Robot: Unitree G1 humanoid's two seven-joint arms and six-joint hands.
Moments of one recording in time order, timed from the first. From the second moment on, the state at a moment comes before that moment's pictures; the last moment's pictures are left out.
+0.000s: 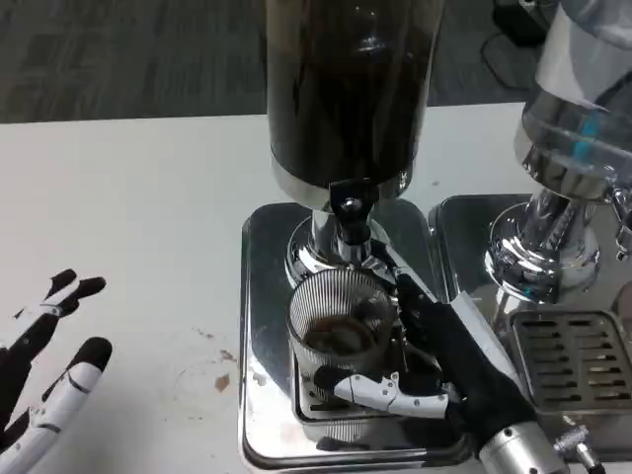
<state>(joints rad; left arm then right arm) 0.42 0.43 0.27 0.13 0.21 -0.66 -0.10 0.14 -0.12 0.25 0.09 -0.25 -0.27 0.06</state>
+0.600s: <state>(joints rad) 0.44 0.43 0.29 0.11 0.21 -0.64 -0.10 0.13 -0.09 0.26 0.15 -0.32 -0.34 -0.06</state>
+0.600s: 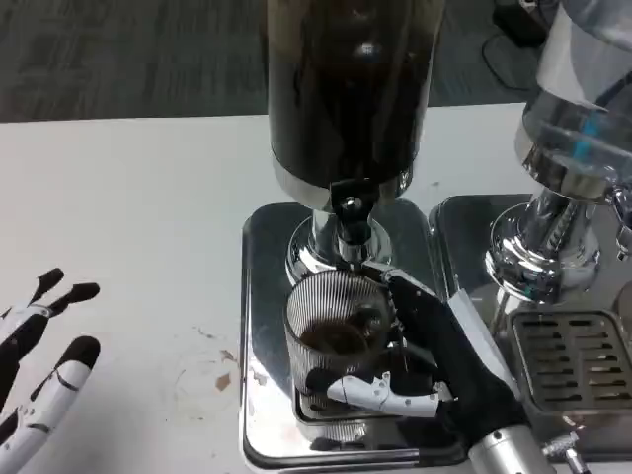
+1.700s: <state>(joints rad) 0.42 0.43 0.29 0.12 0.21 -0.64 -0.10 0.13 -0.05 0.23 0.19 -0.36 -0.37 -0.17</state>
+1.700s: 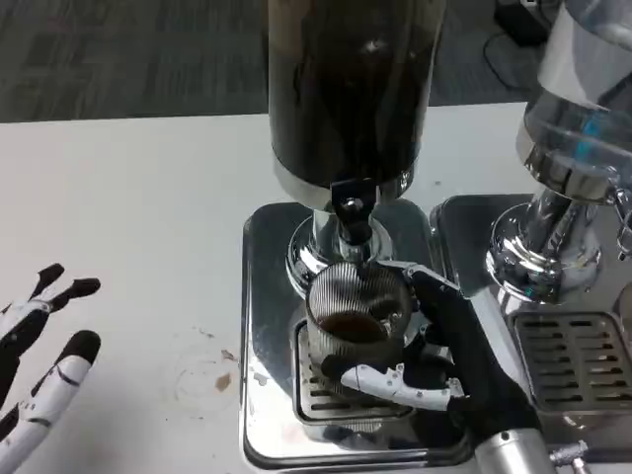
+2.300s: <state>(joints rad) 0.30 0.57 0.18 0.17 0.28 -0.66 -0.14 0.22 -0.12 0.21 0.04 -0.37 -0.35 -0.14</state>
